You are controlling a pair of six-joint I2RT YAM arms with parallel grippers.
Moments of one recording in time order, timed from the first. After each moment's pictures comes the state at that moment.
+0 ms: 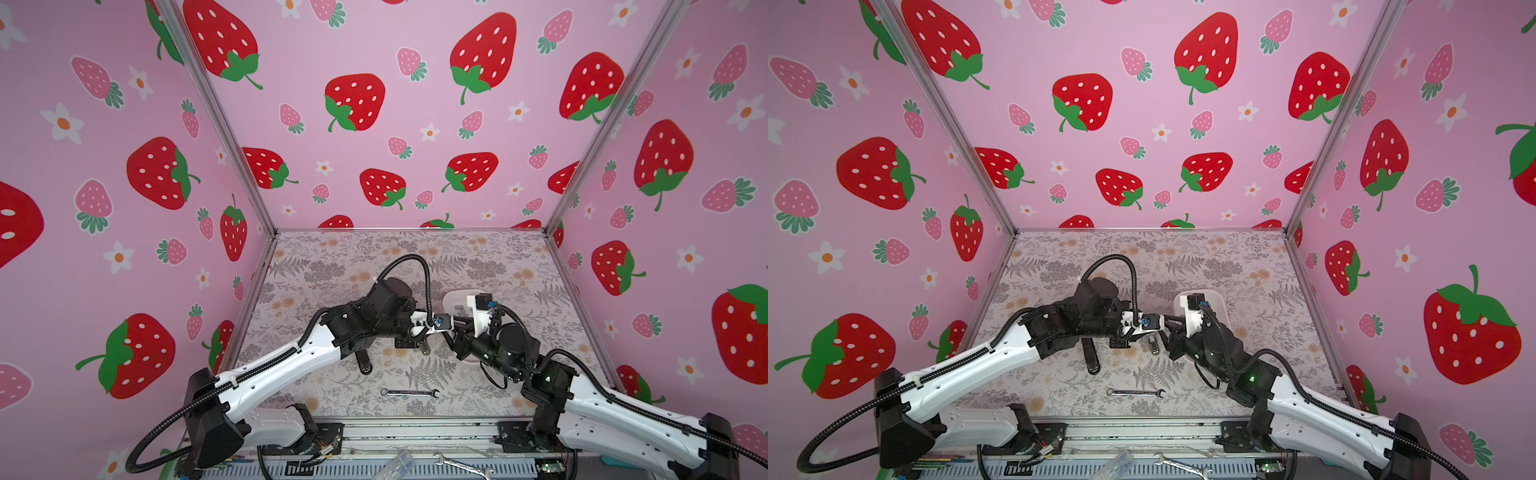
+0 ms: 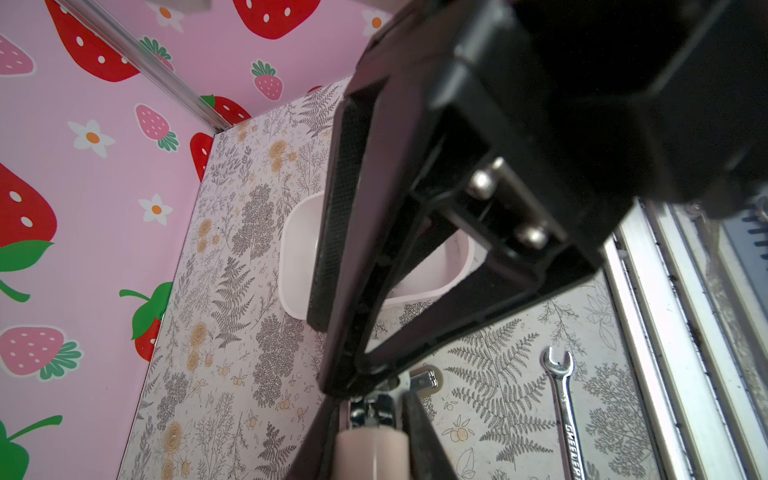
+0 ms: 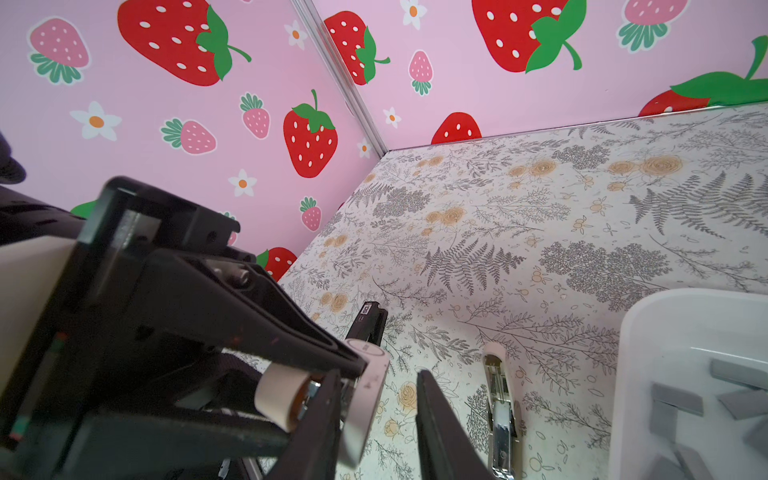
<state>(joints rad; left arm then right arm) -0.91 1.27 1.14 -0.52 0.23 0.74 1.08 0.80 0.52 0.11 0.16 0.54</state>
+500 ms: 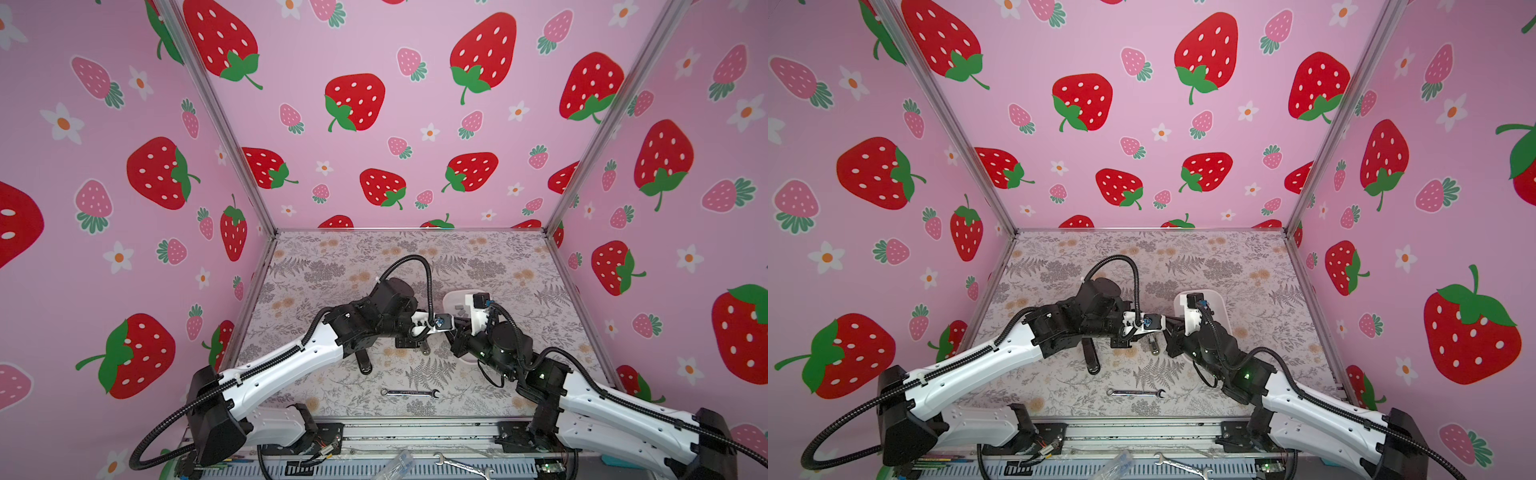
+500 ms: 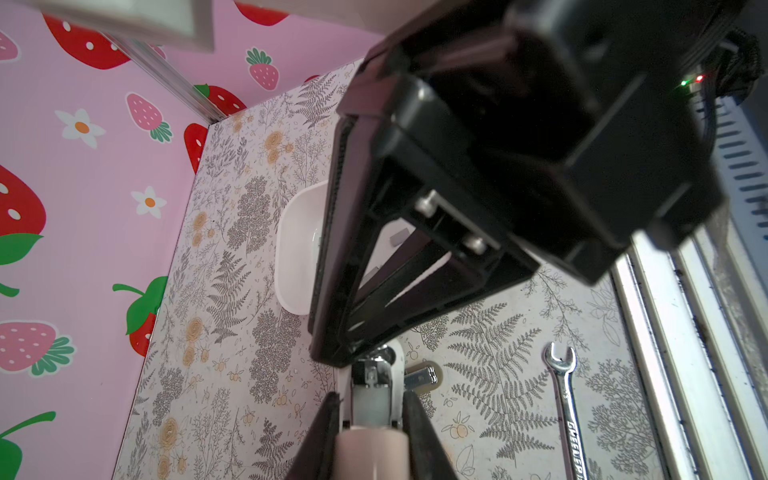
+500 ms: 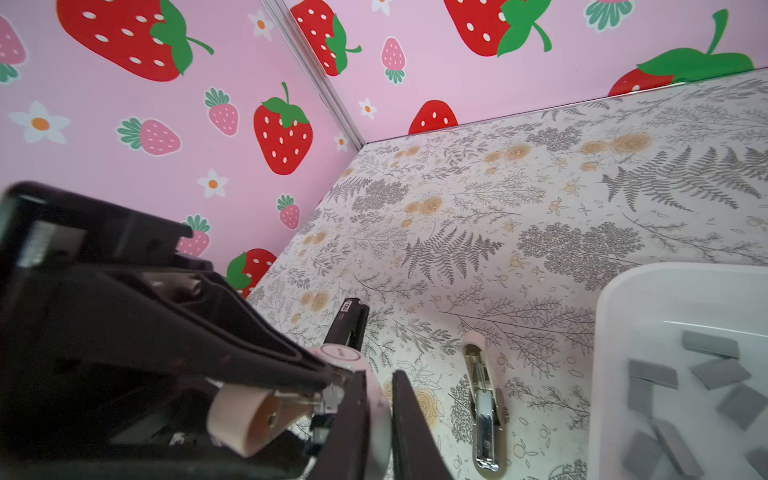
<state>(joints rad) -0.91 1.29 1.14 -0.53 0.22 0.74 1.08 0.86 0.52 0.10 0.19 0.57</state>
